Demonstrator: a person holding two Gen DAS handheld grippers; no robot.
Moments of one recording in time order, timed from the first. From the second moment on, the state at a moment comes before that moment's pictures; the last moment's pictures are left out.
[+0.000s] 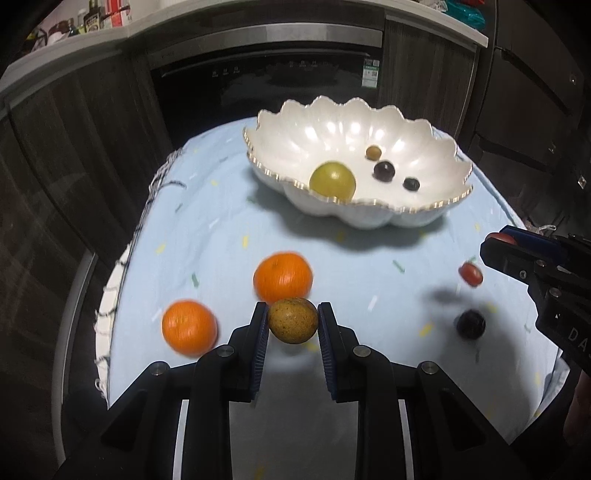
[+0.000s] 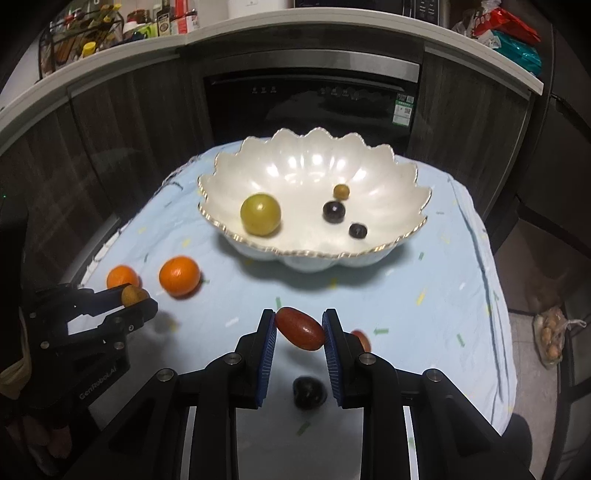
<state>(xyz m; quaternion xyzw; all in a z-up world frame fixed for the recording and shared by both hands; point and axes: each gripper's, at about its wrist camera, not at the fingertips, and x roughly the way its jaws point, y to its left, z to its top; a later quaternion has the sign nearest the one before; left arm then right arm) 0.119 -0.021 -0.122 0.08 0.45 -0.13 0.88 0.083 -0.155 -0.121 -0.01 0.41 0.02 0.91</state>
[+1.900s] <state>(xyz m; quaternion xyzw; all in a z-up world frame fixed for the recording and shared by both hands) 0.271 -0.058 -0.109 0.09 0.43 -0.14 0.89 0.203 -0.193 -0.119 0.03 0.46 -0.02 0.89</state>
